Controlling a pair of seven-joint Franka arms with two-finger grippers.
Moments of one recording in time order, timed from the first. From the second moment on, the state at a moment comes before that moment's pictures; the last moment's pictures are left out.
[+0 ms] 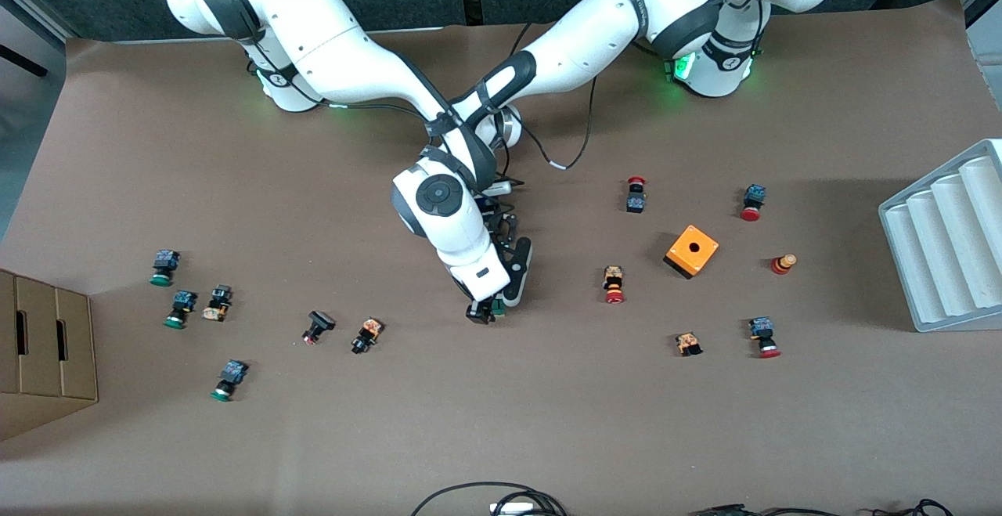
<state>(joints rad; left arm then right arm) -0.86 1.03 -0.35 -1.54 1.80 1.83 -2.51 0.77 0.76 -0.11 -1.51 0.09 2.57 -0.68</state>
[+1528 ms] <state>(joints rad) -0.86 1.03 -0.35 -1.54 1.80 1.83 -2.51 0.76 0.79 -0.11 -1.51 0.09 2.64 -0.67</state>
